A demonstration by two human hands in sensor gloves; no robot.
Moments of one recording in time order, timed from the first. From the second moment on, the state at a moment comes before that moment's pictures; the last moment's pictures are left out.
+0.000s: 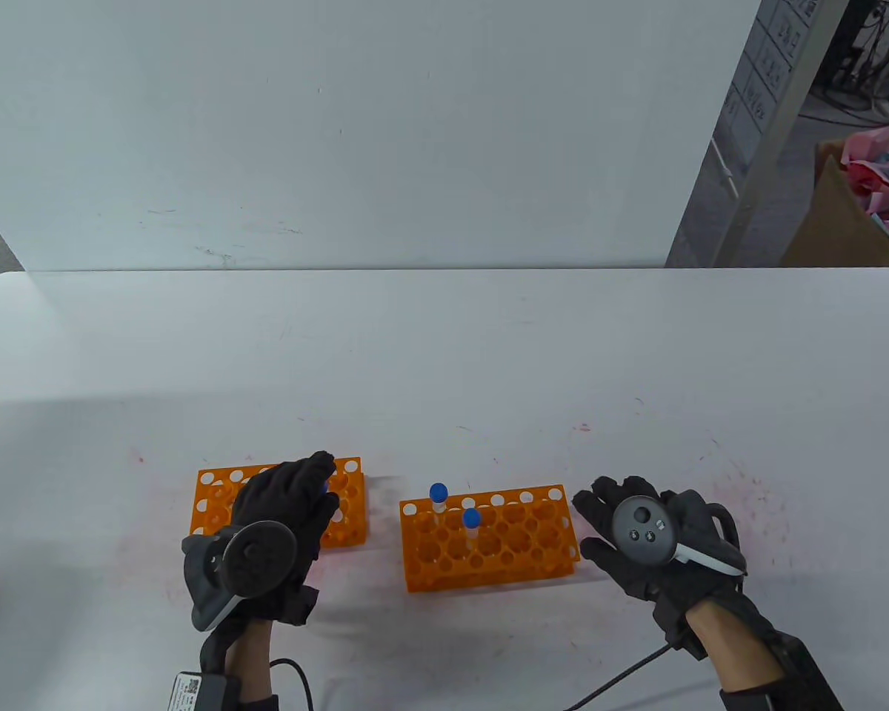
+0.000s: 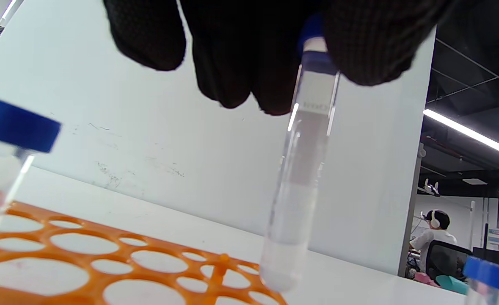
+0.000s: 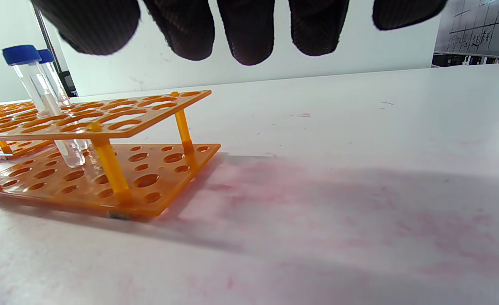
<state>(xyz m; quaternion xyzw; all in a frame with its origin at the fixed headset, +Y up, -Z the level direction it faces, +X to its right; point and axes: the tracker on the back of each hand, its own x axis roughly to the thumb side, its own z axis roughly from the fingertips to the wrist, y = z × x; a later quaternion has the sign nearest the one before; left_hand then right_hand) -0.226 -0.655 -0.297 0.22 -0.08 0.17 0.96 0.208 -0.696 -0.323 0.19 0.07 0.98 0.06</state>
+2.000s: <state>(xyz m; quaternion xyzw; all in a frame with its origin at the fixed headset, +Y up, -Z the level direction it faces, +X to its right) -0.217 -0.678 -0.315 0.12 -0.07 0.01 0.99 0.207 -0.697 -0.323 0.19 0.09 0.98 0.06</state>
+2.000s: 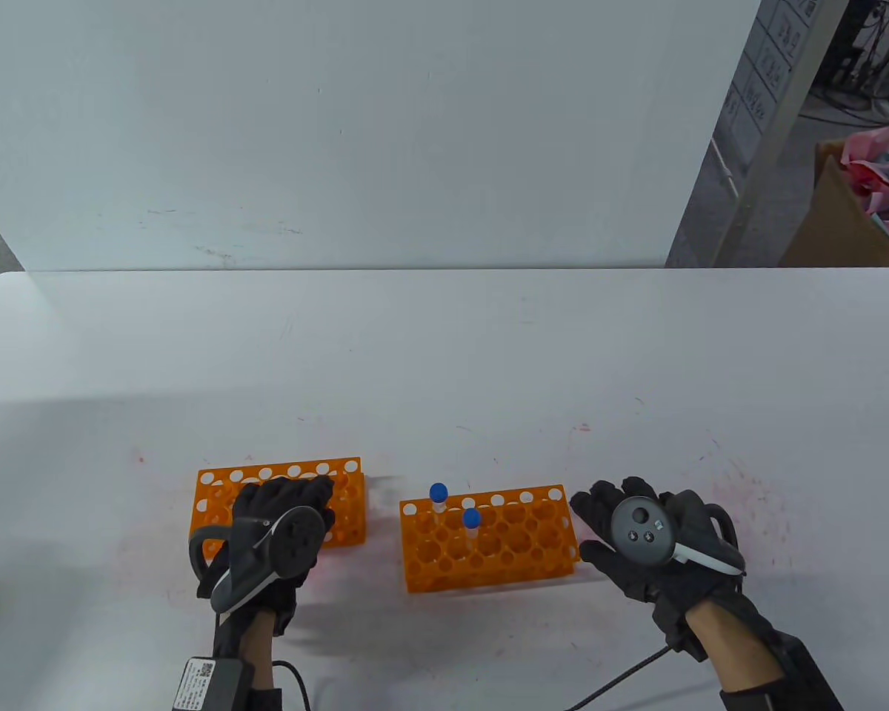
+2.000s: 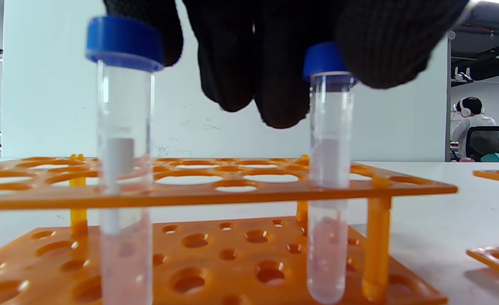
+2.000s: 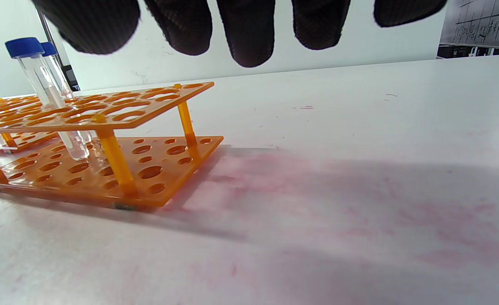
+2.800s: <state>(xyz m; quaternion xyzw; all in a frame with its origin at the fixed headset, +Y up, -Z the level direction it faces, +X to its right) -0.207 -0.682 -0.314 0.10 -0.08 -0.03 0.99 0.205 -0.697 -0.323 0.19 0.09 0.98 0.06</state>
